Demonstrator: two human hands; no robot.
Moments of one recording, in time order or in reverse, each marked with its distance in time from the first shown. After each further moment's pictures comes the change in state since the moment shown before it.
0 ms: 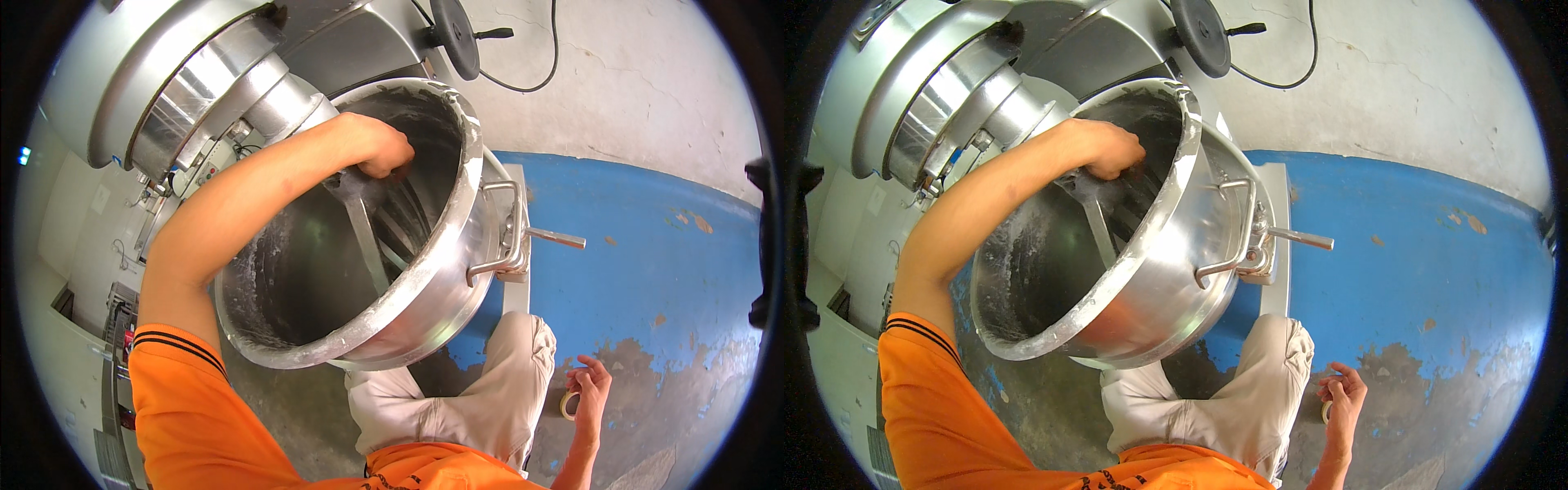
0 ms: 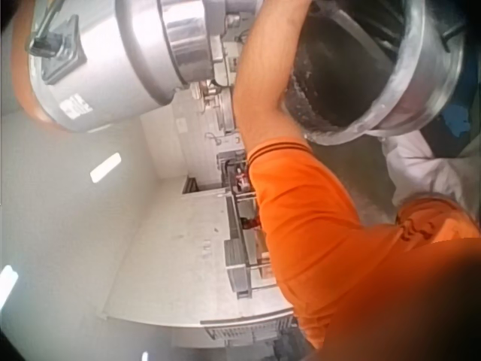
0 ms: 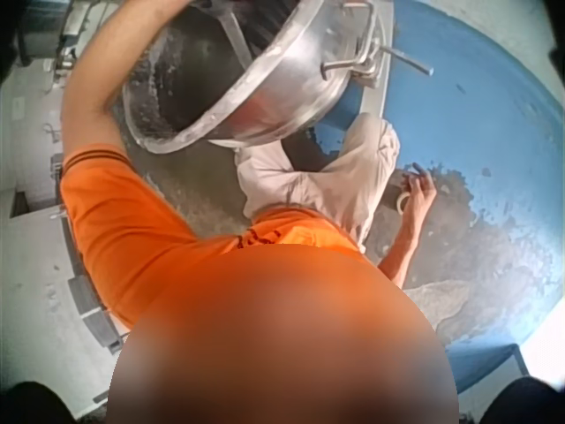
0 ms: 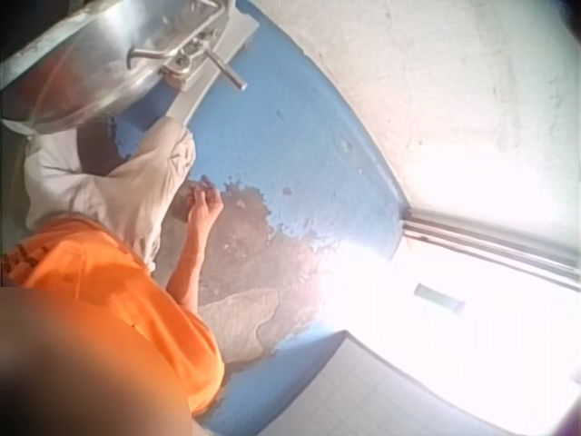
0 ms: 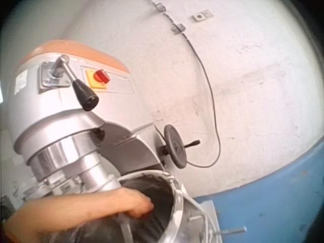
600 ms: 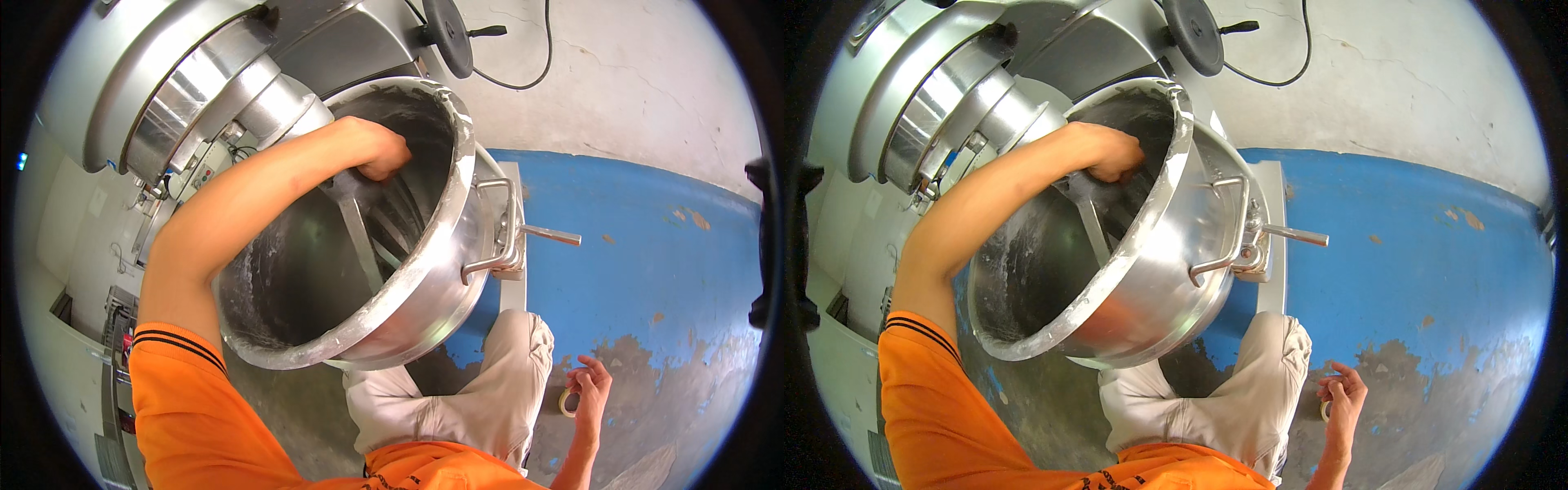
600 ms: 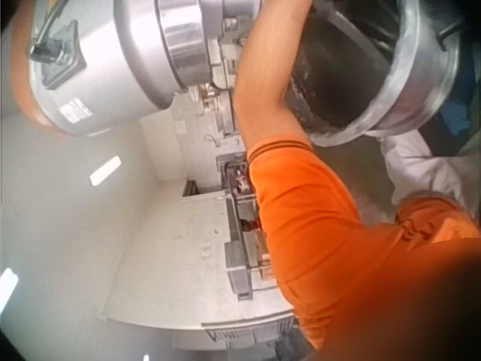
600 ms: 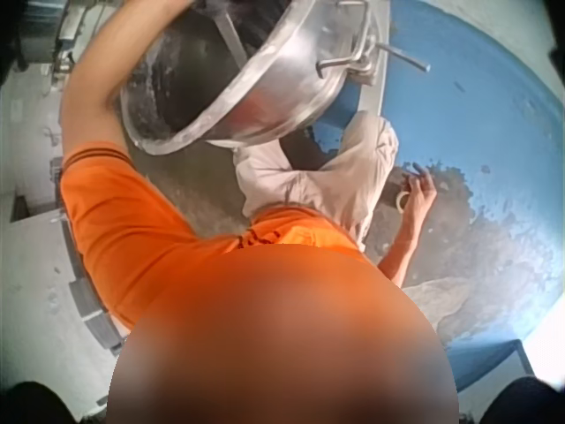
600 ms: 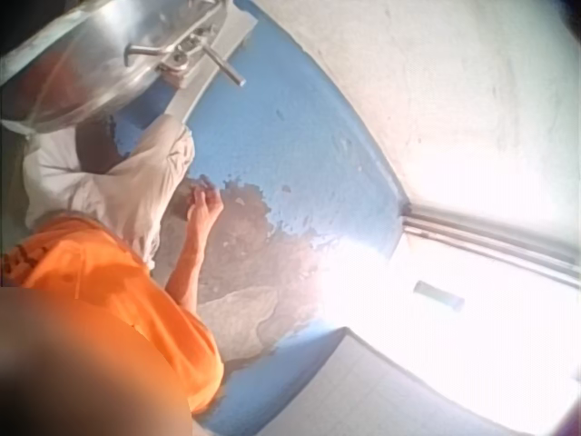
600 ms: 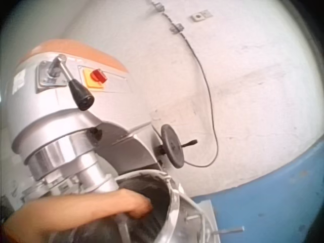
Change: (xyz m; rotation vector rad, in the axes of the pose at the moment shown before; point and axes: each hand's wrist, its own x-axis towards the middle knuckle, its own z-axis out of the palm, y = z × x) left_hand 0.017 0.002 -0.004 -0.009 -0.101 -0.002; right_hand -0.006 -0.003 -0.003 0.015 0.037 0.012
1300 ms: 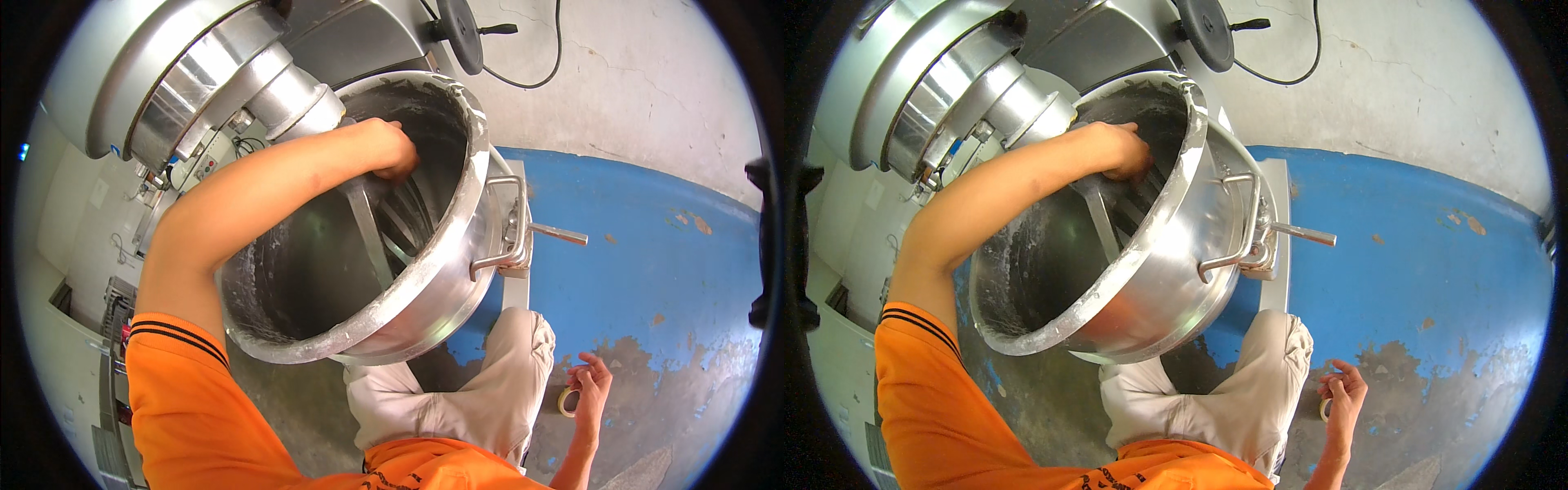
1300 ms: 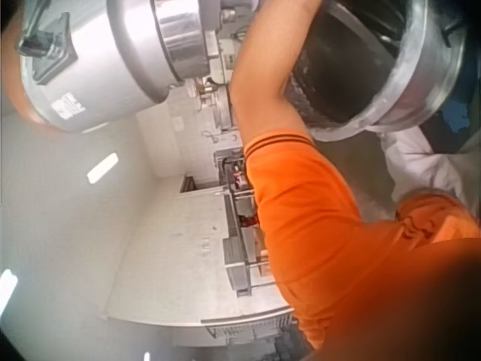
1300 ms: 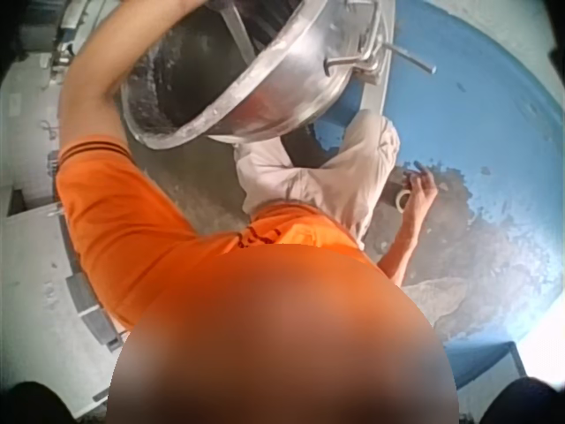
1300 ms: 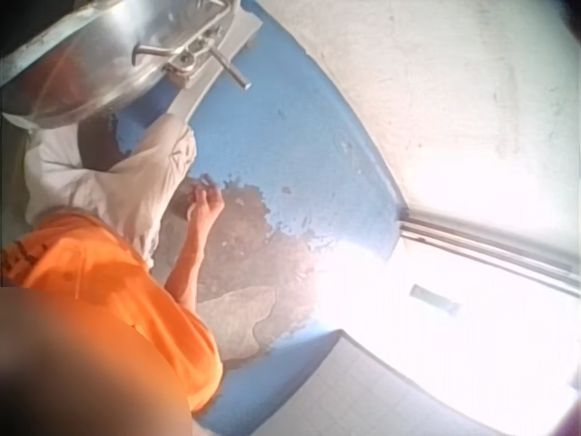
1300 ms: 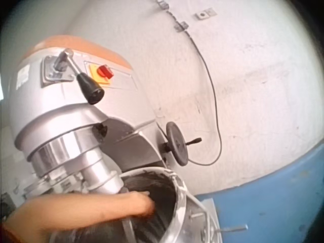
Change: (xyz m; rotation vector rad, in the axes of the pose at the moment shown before) left_hand 0.012 0.007 0.010 0.223 -0.018 0.056; right_hand 0.001 -0.001 0.003 0.007 -0.038 -0.029
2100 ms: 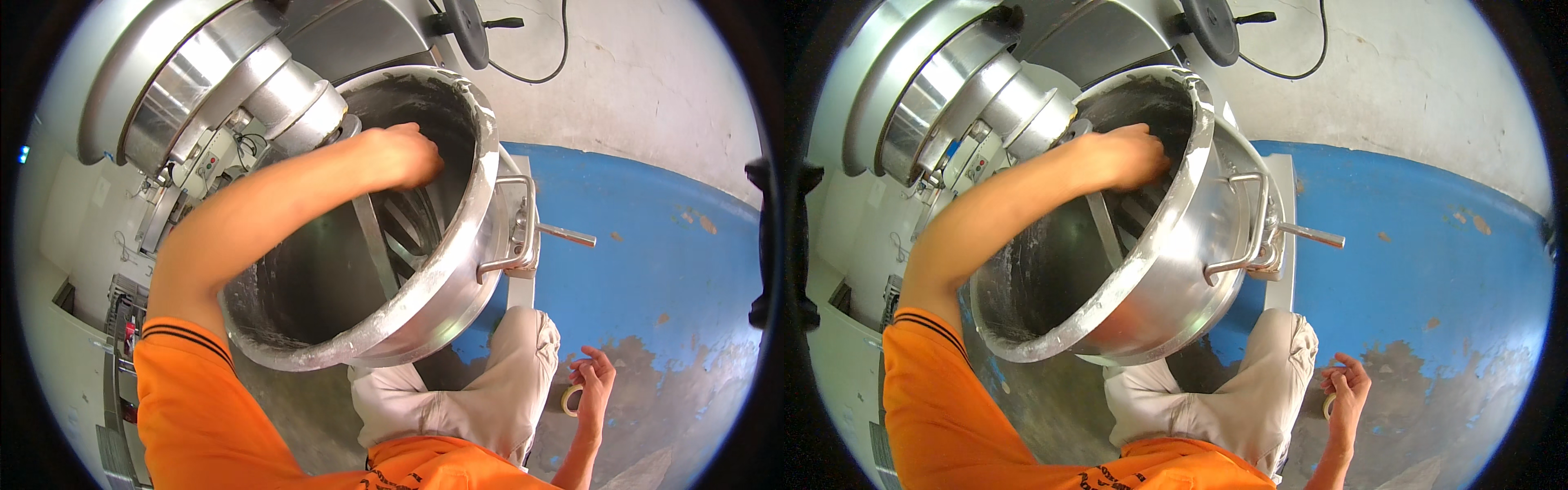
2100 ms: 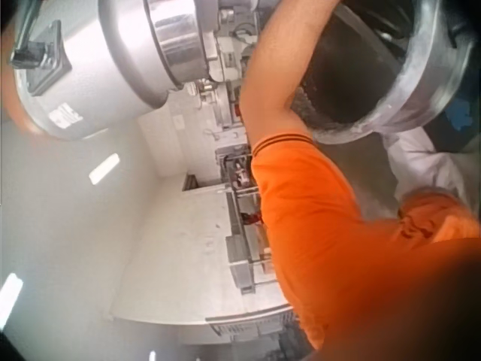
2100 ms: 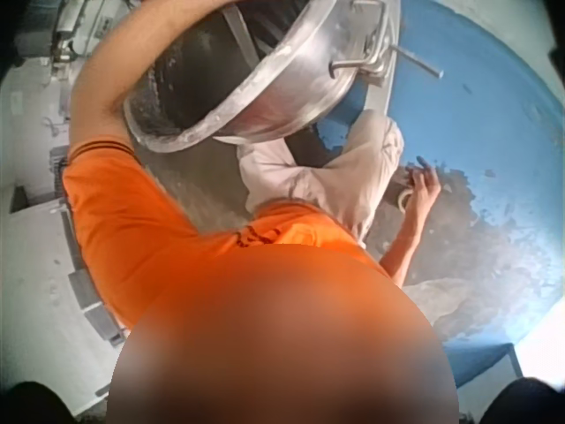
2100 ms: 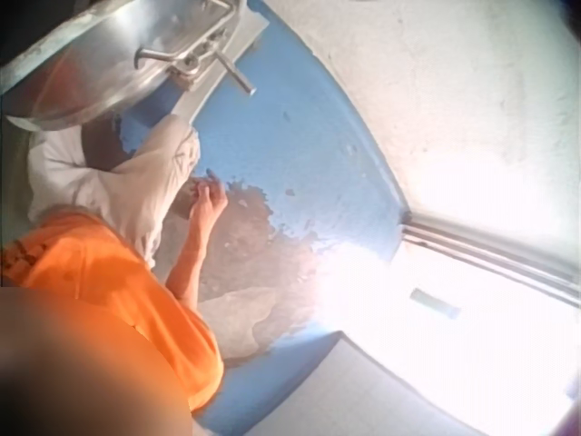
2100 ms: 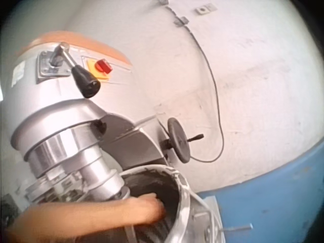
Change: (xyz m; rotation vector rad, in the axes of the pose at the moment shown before) left_hand -0.022 0.024 0.001 -0.073 0.297 -0.024; right_hand 0.008 -0.010 0.014 0.026 -0.019 -0.029
